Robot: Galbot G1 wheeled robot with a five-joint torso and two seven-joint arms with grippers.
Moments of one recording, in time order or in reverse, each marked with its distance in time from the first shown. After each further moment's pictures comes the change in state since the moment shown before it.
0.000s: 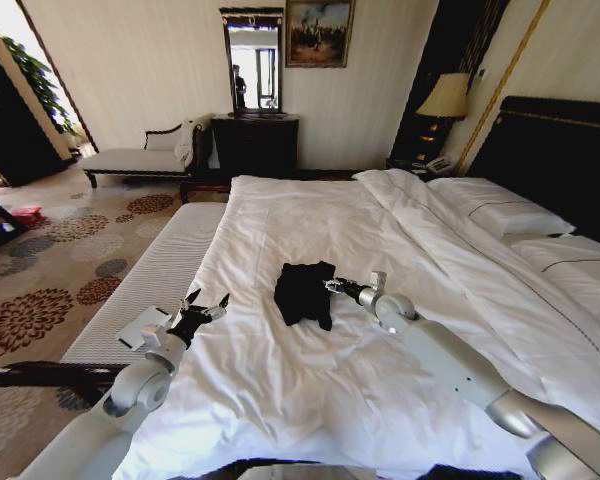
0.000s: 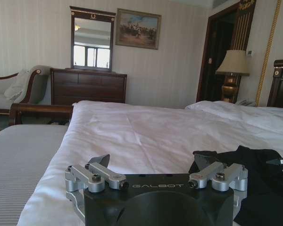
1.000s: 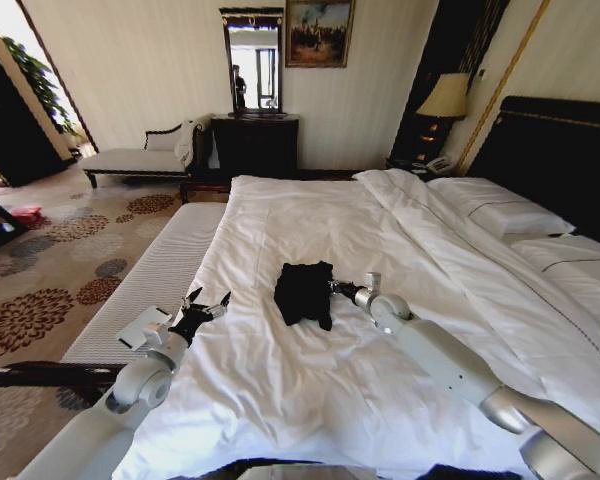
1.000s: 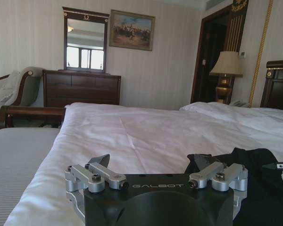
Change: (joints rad) left arm -0.115 0.009 0.098 0.046 -0.007 0.001 -0.014; right arm 0.013 0.012 -0.030 0.003 -0.018 0.018 0.008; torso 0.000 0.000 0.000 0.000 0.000
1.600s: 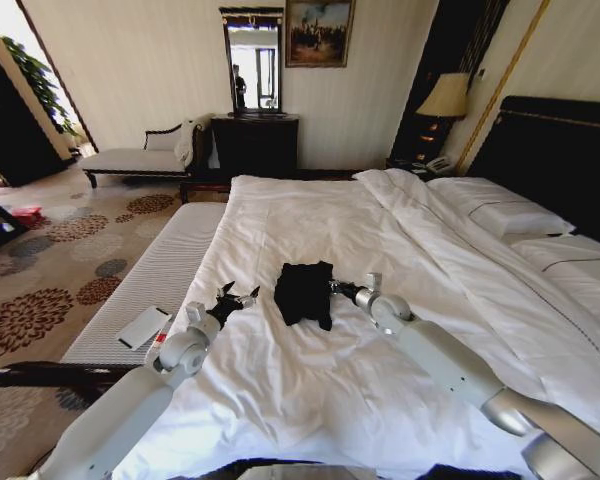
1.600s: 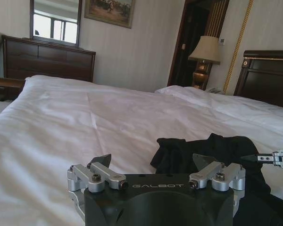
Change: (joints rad) left arm -0.379 -0.063 0.364 0.257 -0.109 0.011 0.004; right arm -0.010 0.006 0.006 -0.002 -0.009 0.002 0.003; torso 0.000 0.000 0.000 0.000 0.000
